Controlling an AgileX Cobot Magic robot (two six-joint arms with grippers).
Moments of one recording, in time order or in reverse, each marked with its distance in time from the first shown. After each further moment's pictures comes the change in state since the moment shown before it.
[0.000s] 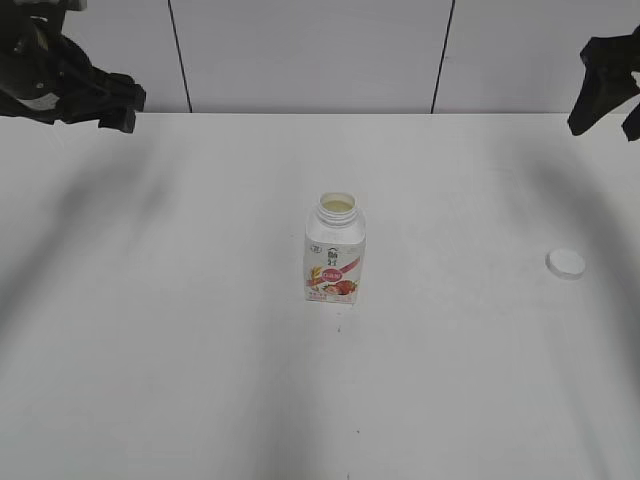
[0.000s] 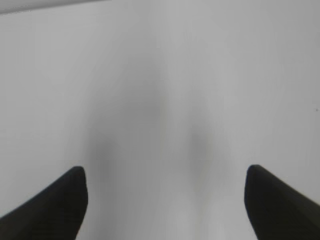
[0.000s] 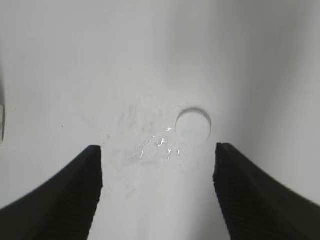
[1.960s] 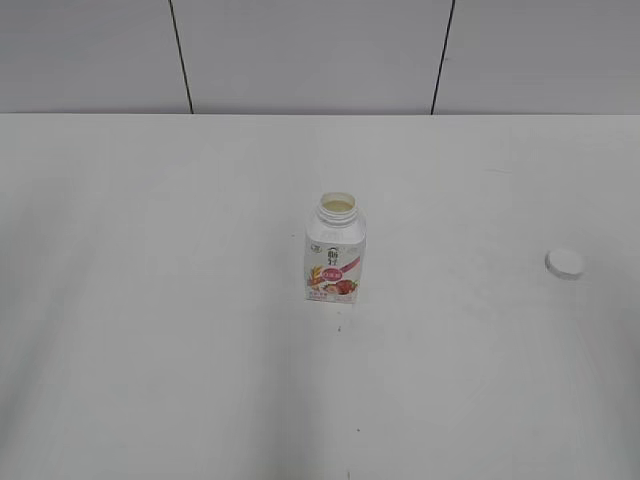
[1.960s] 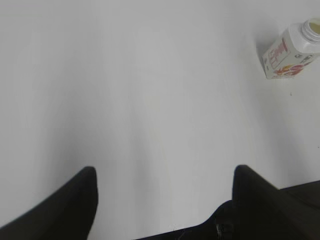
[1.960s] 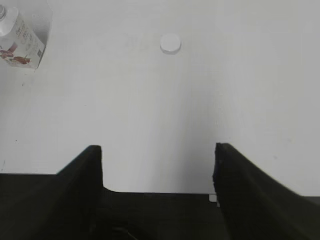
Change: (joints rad) left arm 0.000 -1.136 0.358 -0.344 0.699 0.264; right arm 0.000 -1.492 0.884 -0.113 0.005 0.089
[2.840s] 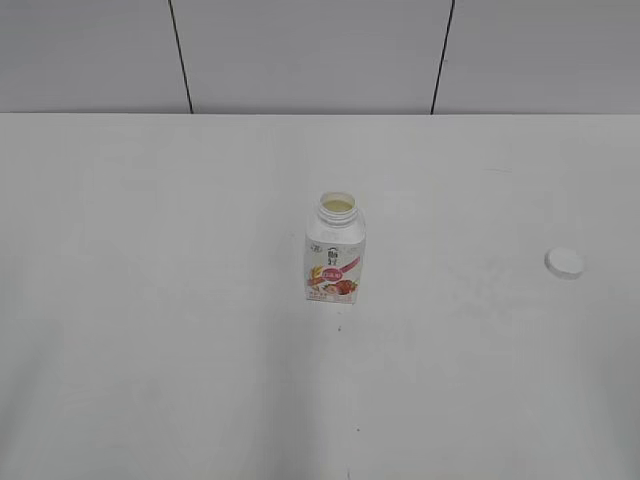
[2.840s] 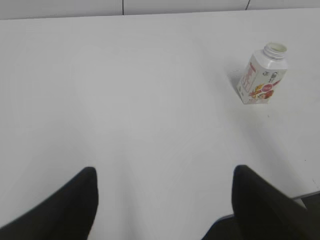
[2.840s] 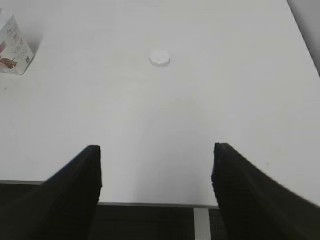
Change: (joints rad) left arm 0.000 -0.688 0.424 -0.054 -0.117 0.031; right arm 0.000 -0.443 0.250 -0.036 -0.043 -0.035
